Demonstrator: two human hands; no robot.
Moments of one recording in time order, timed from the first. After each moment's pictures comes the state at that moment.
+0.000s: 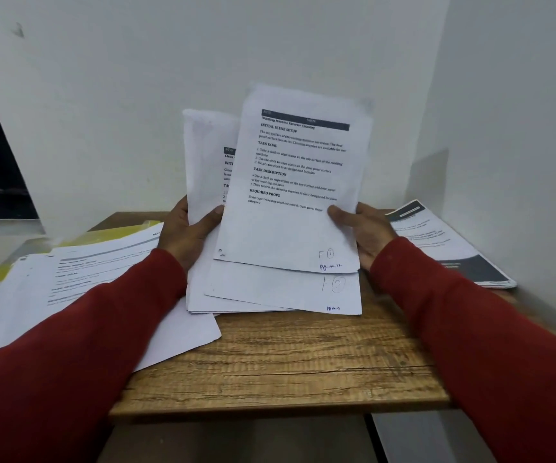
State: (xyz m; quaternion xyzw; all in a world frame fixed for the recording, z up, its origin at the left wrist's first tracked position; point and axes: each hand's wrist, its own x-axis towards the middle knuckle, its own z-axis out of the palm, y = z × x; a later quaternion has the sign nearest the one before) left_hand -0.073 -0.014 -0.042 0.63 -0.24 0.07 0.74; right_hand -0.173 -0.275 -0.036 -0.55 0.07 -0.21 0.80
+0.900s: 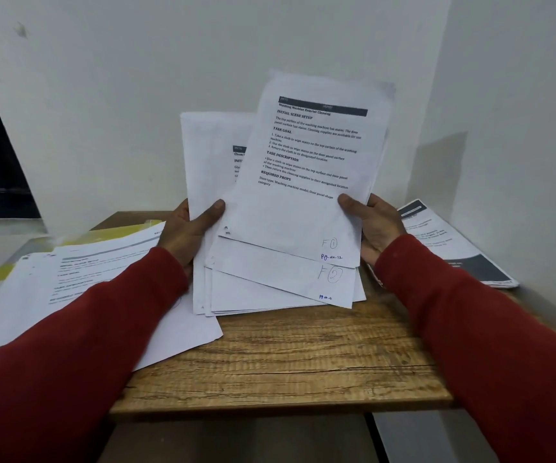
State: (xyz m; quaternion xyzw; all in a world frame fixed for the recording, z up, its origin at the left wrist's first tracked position) left_hand -0.070 -0.013 -0.043 0.57 -0.21 -0.02 0.80; right_hand -0.175 -0.277 -0.028 -0.50 0.06 -0.26 0.82
